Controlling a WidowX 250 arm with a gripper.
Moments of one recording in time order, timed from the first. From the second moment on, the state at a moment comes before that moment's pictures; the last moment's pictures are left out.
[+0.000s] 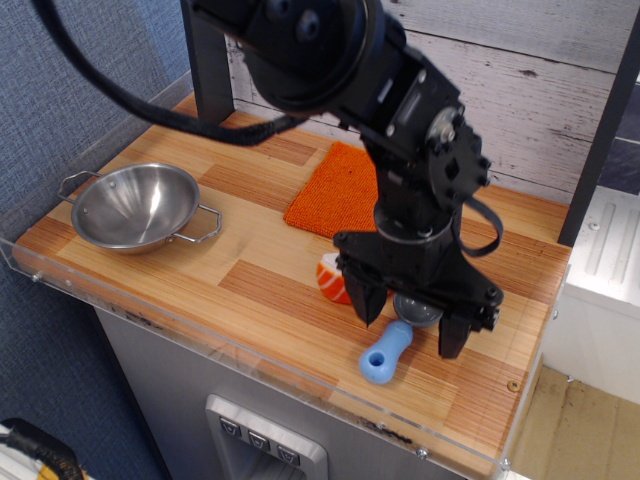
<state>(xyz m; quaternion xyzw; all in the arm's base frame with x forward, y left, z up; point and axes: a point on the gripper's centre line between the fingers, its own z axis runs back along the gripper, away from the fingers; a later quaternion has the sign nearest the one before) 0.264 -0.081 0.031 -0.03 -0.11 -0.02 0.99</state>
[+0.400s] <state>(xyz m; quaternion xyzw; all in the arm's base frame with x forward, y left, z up) 0.258 -0.073 0.012 -0.02 -0.09 -0.01 1.00</state>
